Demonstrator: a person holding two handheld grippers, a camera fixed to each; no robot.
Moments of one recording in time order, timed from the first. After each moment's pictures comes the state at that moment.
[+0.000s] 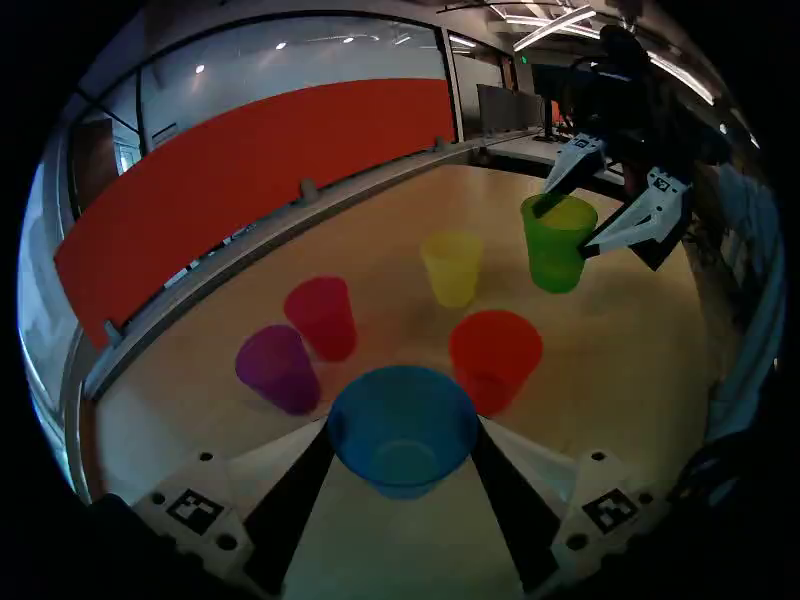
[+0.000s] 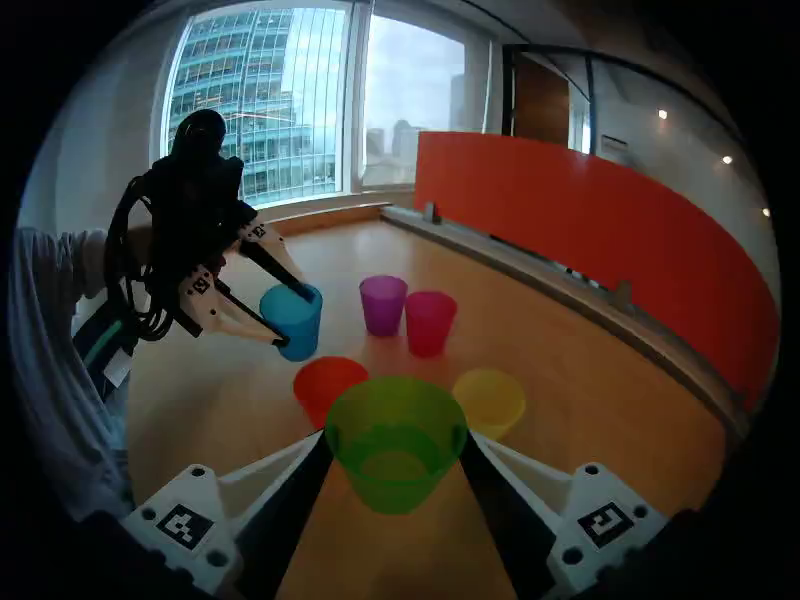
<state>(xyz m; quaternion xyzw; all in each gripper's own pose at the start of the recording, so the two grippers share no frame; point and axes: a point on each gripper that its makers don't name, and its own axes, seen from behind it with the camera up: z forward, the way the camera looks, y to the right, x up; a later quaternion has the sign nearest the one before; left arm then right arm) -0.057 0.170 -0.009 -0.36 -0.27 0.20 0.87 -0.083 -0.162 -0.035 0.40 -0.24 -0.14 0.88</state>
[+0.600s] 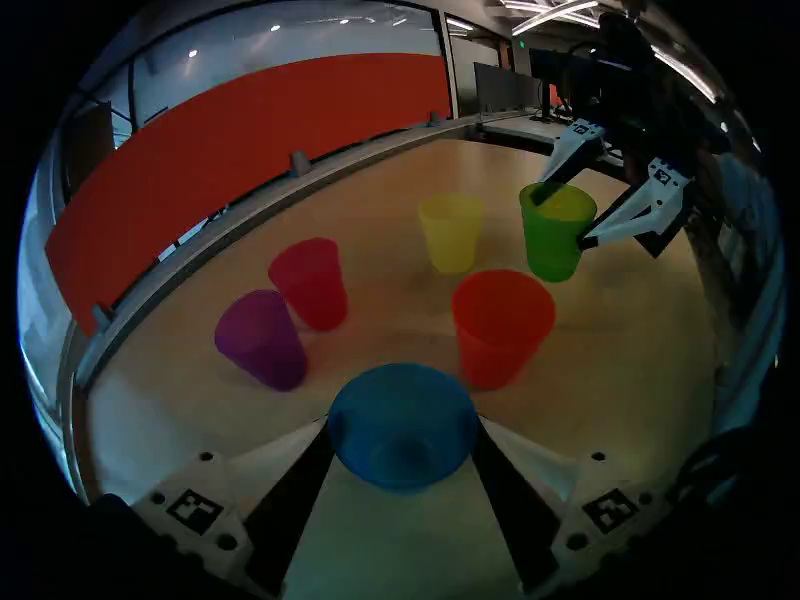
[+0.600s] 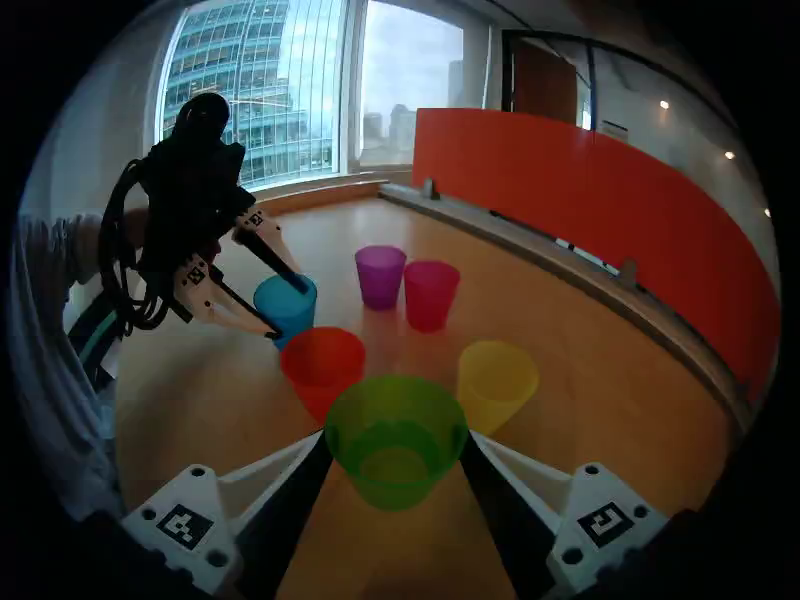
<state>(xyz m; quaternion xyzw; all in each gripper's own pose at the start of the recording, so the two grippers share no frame) -0.090 0.166 -0.006 -0.36 -0.30 0.21 0.86 -0.115 -0.162 -0.033 0.39 -0.26 -0.15 0.87</state>
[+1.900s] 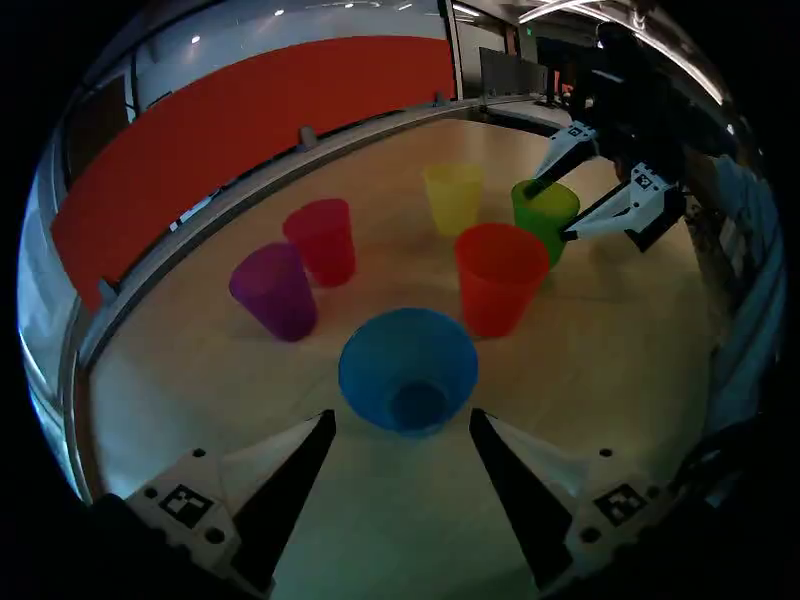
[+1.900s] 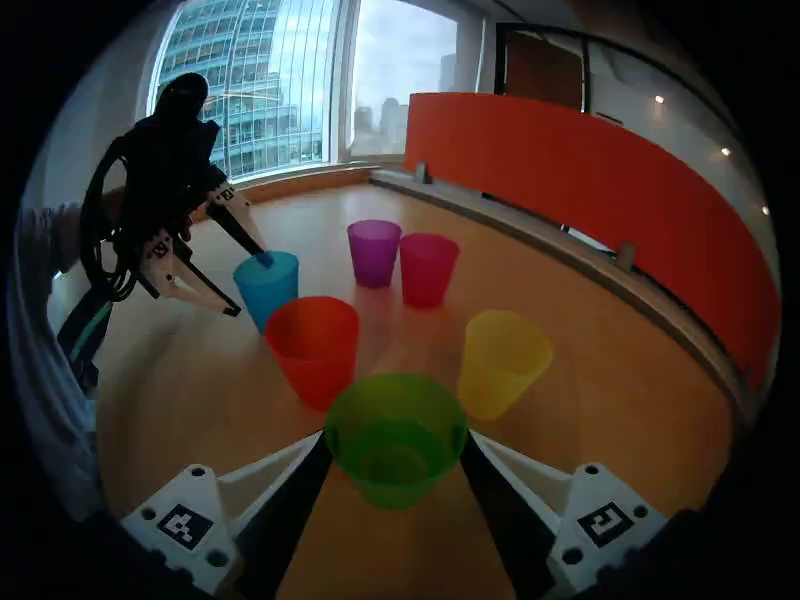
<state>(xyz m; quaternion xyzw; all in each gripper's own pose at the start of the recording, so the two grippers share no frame) -0.100 0.128 -0.035 -0.35 -0.33 0.21 0.85 -0.150 -0.163 -0.033 0.37 -0.27 -0.15 0.87</state>
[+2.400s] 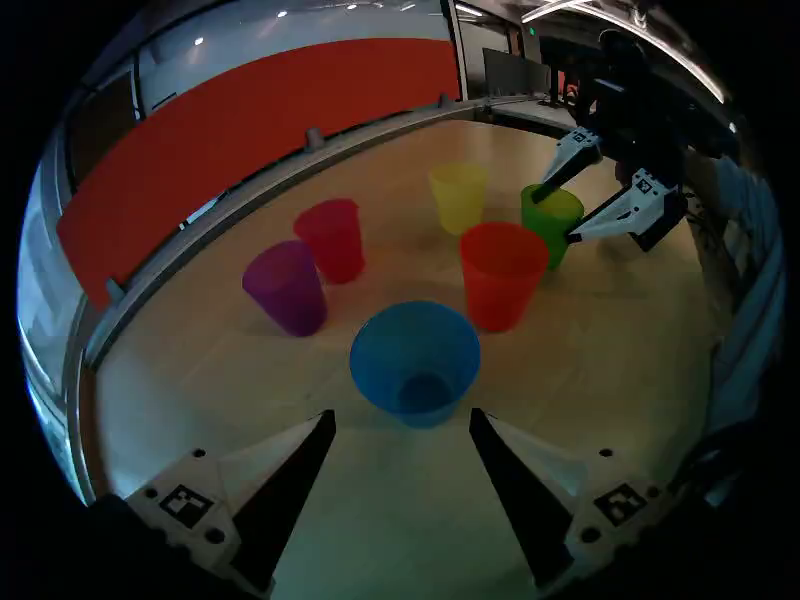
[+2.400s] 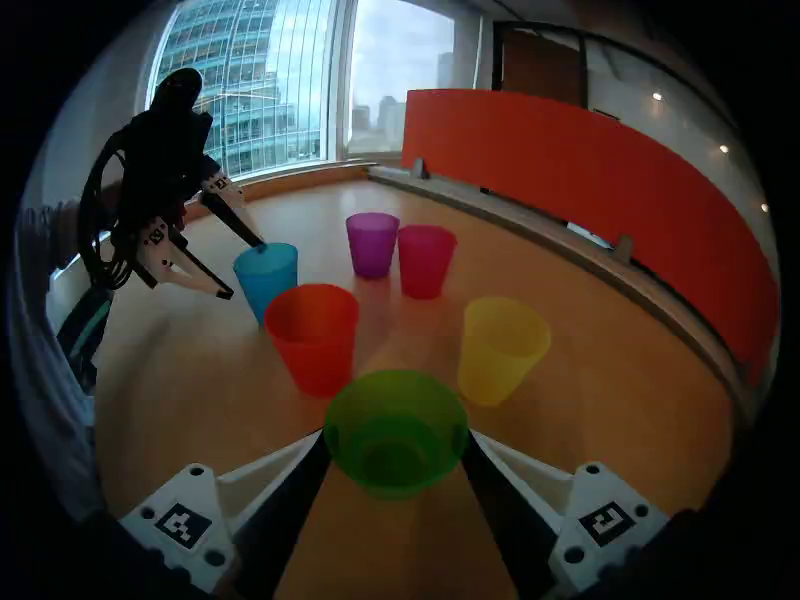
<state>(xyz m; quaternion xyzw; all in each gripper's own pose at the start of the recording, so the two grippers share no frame) -0.094 0.120 -0.039 -0.34 -0.33 0.22 0.85 -0.157 -0.156 -0.038 0.37 -0.28 -0.15 0.88</state>
